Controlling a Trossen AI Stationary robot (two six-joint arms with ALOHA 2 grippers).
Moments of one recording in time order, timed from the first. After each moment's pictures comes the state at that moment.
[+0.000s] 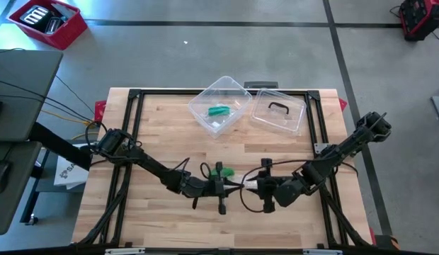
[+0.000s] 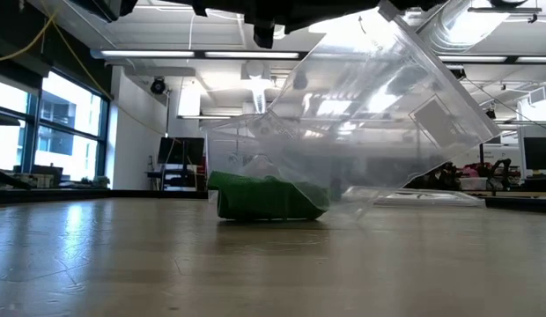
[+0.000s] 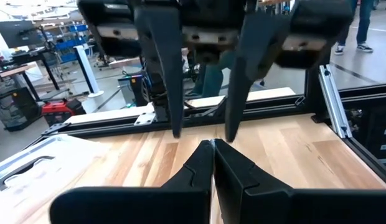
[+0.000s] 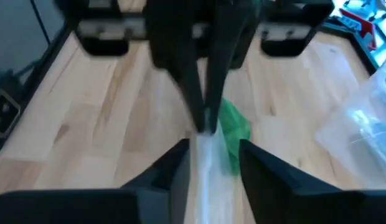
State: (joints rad) left arm -0.44 1.93 1.05 0.82 -0.55 0.13; right arm 0.62 1.44 1.04 -0.35 0.56 0.21
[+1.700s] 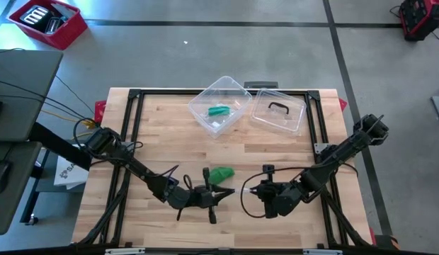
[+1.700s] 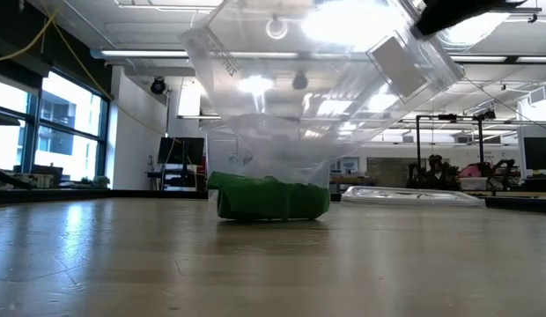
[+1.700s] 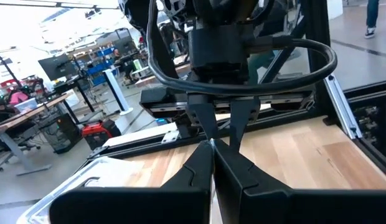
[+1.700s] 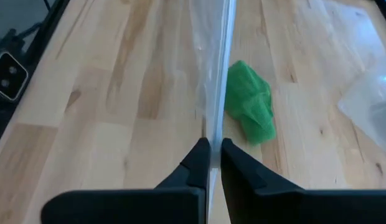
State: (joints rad) left arm -0.58 1.81 1.05 0.76 -0.77 0.32; right arm 0.66 1.50 1.05 -0.47 0.55 0.34
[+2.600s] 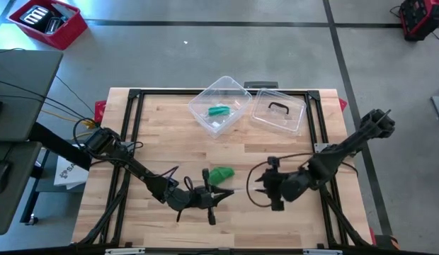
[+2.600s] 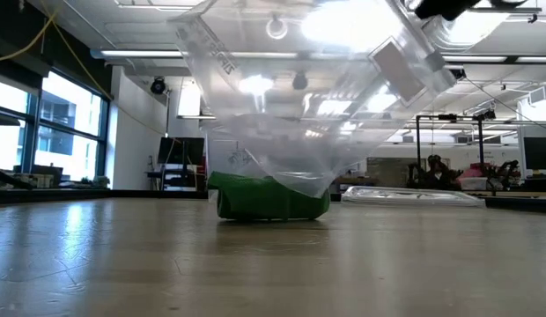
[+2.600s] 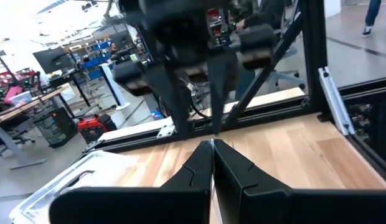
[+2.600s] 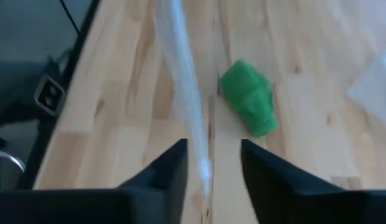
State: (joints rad) left arm -0.59 1.81 1.05 0.72 -0.77 0.28; right arm 0.61 1.35 1.05 -0.53 0.42 0.38
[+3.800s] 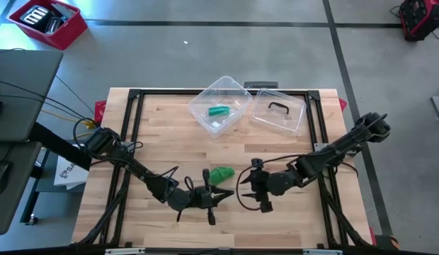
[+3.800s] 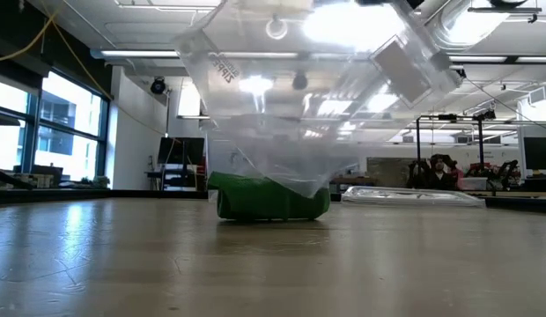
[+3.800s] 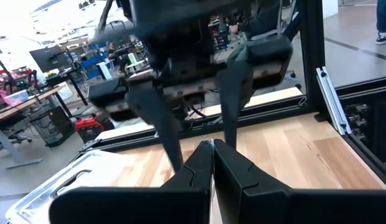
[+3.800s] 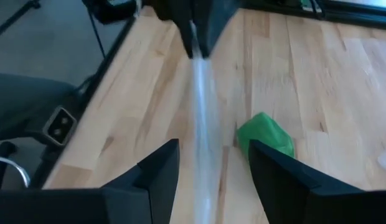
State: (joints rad) left arm -0.58 1.81 1.05 0.72 -0.76 0.26; right arm 0.51 1.45 1.05 -0.26 0.29 0.16
